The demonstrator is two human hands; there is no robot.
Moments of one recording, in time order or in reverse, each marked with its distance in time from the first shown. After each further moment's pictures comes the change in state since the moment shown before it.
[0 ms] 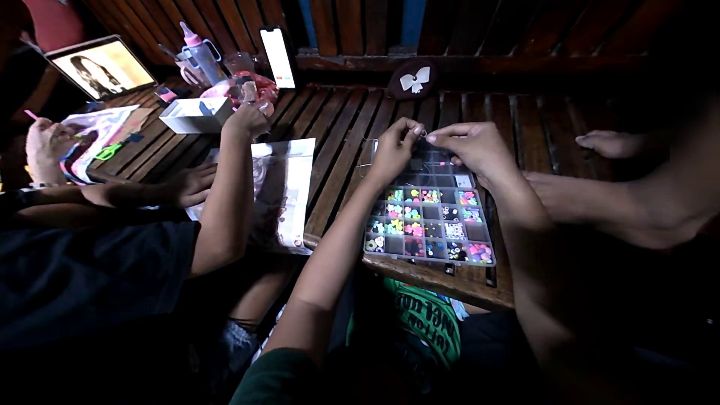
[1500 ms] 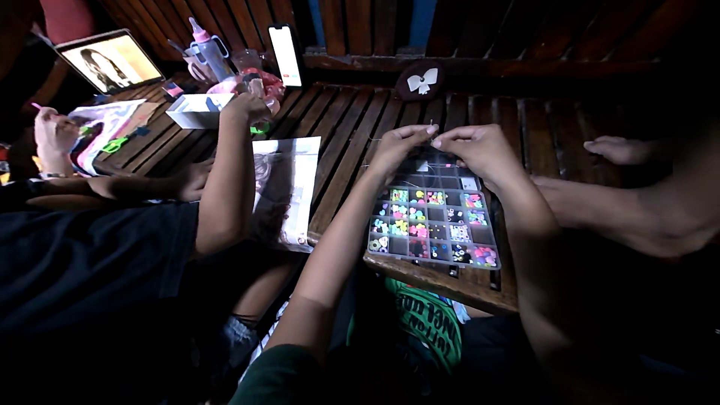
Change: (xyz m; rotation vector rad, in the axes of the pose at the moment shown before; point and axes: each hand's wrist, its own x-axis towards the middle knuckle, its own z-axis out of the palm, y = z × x) left_hand 0.002 0.013 -0.007 -0.363 -0.033 -0.351; right_hand 0.001 0.002 0.001 -0.065 -0.041 -0.032
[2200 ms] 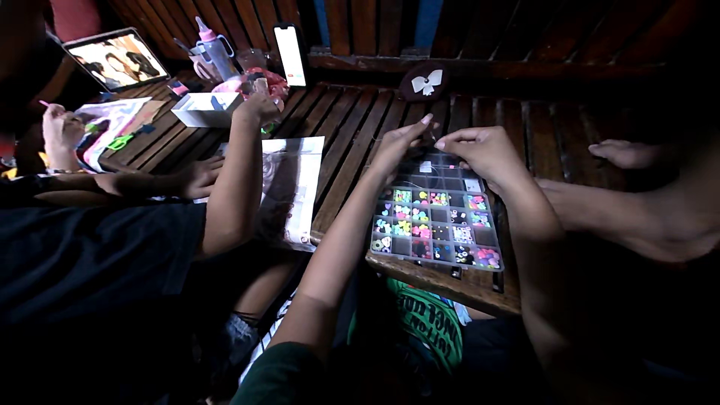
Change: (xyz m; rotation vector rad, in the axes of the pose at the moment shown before) left_hand 0.000 0.003 -0.006 -0.017 0.005 -0.028; right_hand -0.001 -0.002 0.001 -0.003 0.003 0.009
